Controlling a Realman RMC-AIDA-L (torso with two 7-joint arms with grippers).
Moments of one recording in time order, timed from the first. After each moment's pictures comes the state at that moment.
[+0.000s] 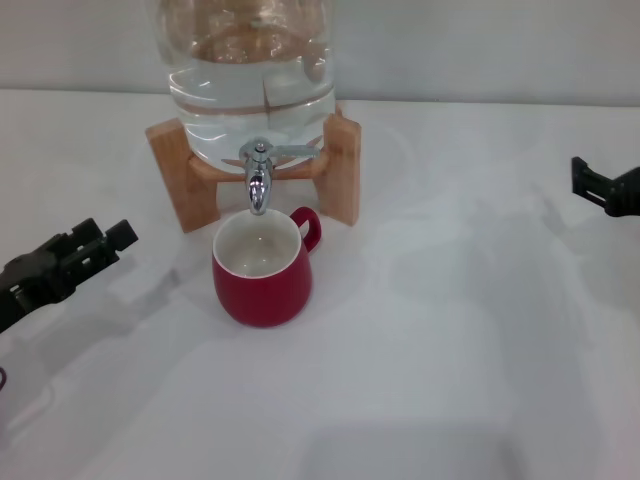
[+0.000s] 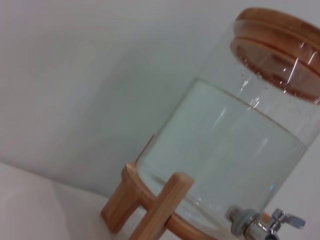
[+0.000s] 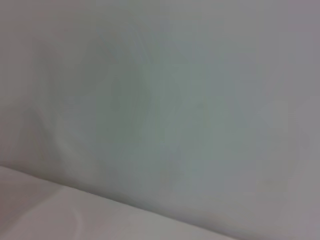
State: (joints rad) left arm -0.19 -2.03 0.82 0.51 -1.74 -1.44 1.67; right arm 0.07 1.95 1.25 1.34 -0.26 -0.05 -2.60
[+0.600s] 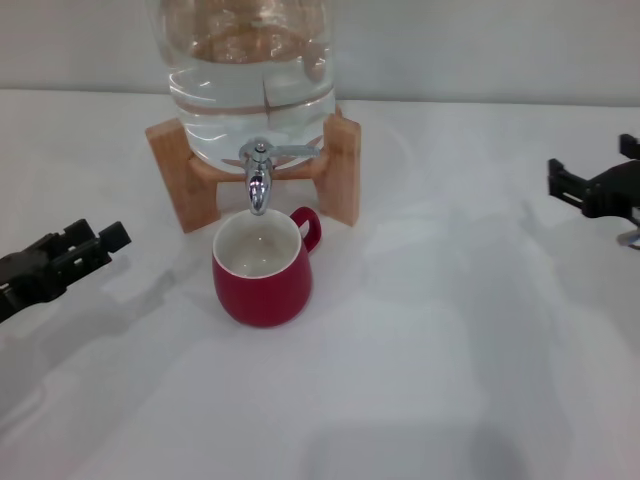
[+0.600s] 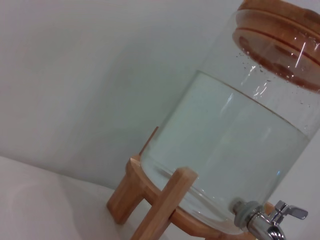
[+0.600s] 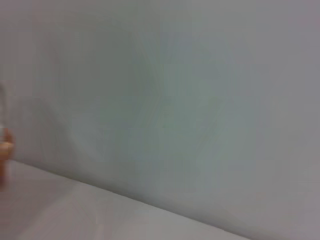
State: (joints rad) left arm -0.17 -2.04 0.79 0.62 -1.66 -1.44 1.60; right arm 0.07 1.95 1.19 1.43 -0.27 -0.15 -2.61
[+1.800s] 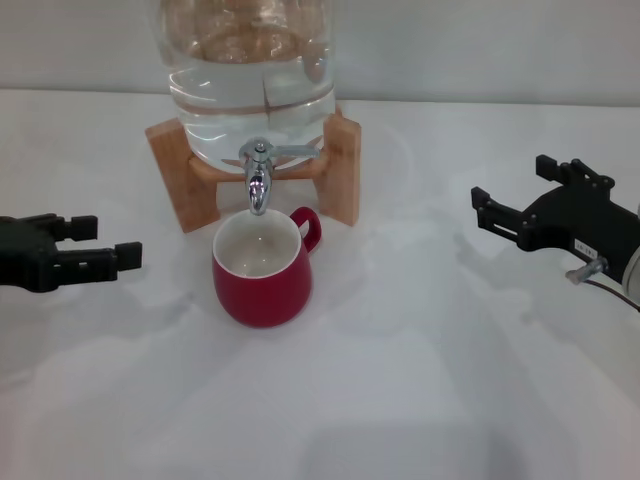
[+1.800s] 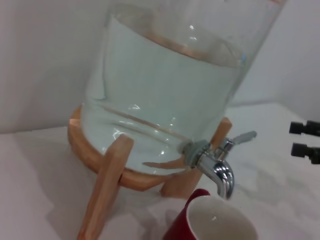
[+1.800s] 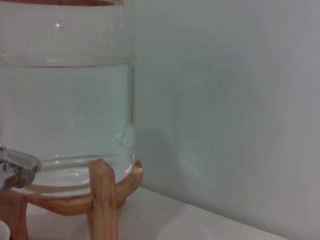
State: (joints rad) left arm -0.20 -2.07 0.79 1.38 -1.16 -1.65 1.08; right arm 0.07 1.85 1.02 1.44 -0.27 0.04 -2.46
